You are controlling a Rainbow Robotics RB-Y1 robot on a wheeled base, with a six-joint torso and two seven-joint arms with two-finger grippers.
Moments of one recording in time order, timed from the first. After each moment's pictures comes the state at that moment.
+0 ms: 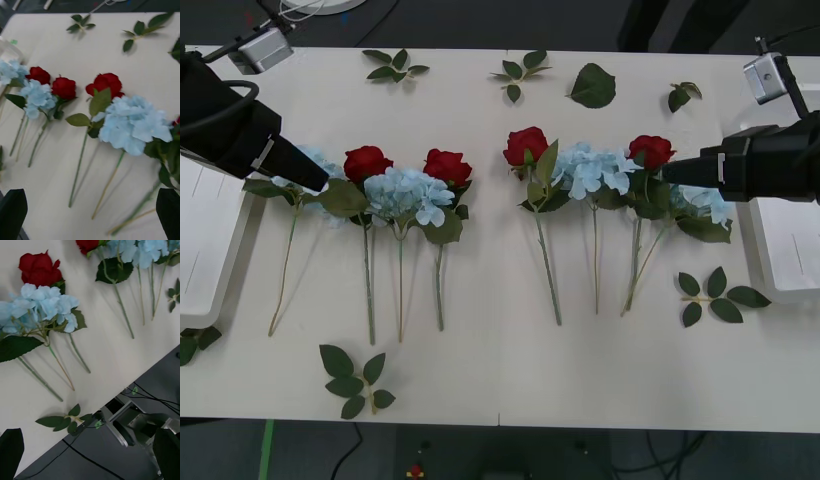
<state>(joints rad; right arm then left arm) -0.29 -1.17 0.15 -1.90 -1.66 0.88 1.74 -0.71 1.12 -0.17 -1.81 1.63 1.65 -1.39</state>
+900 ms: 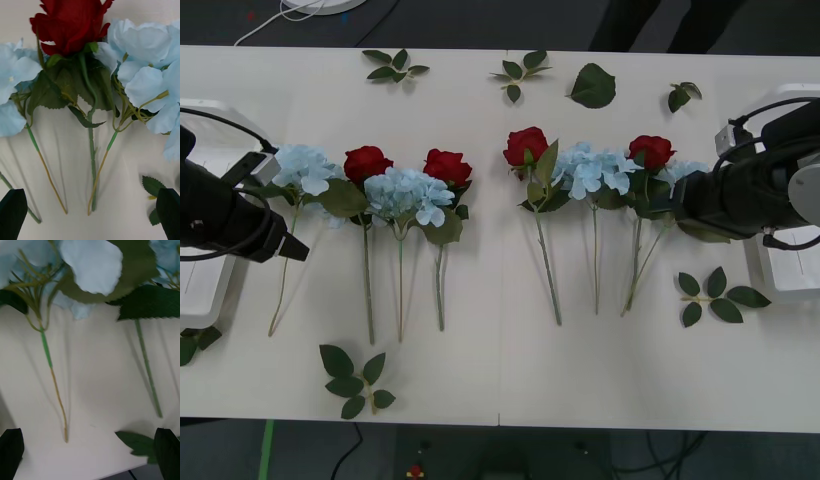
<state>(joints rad) -0.52 -1.03 0.48 -1.81 -0.97 1.14 0.68 -0.84 1.40 -1.05 -1.68 1.45 0.89 -1.31</state>
